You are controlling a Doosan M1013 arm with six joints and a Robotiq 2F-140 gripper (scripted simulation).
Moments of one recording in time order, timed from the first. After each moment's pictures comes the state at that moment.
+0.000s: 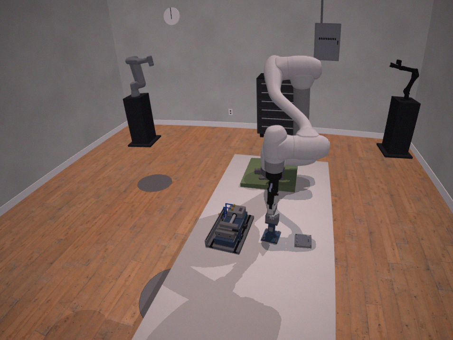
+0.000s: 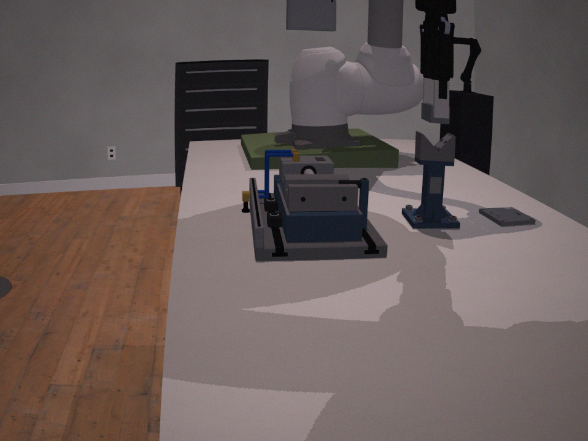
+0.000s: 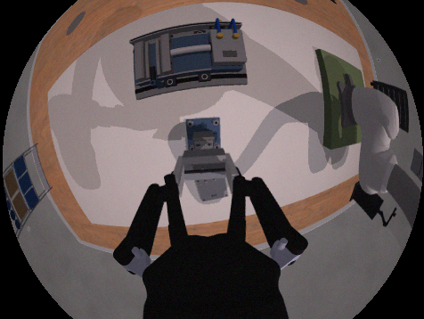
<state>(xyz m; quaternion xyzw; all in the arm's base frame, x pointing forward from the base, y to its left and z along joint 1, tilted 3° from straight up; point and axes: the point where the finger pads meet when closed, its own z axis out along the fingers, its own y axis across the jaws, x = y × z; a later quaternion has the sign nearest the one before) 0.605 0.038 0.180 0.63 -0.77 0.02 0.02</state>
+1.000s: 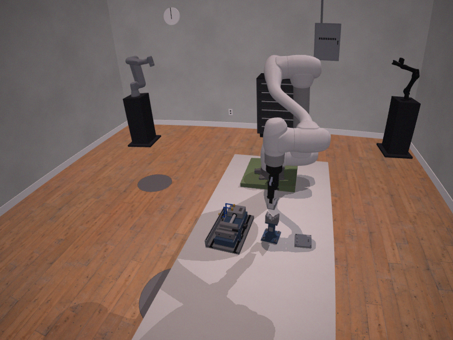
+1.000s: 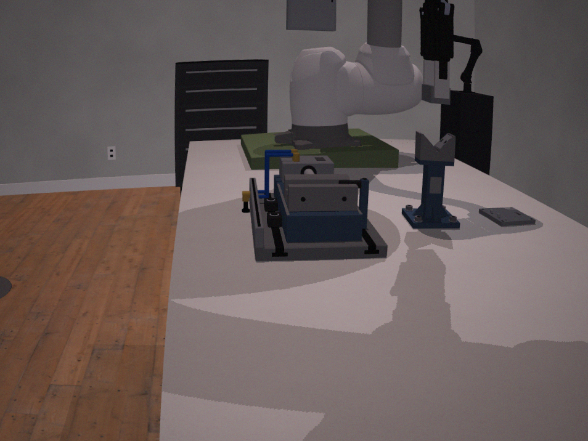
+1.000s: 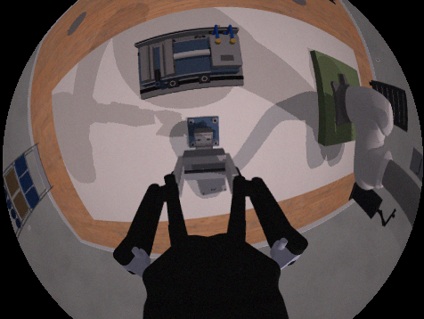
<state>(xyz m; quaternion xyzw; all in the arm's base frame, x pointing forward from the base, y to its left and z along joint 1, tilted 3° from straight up) 0.605 0.040 0.215 0.63 -0.77 0.02 0.02</state>
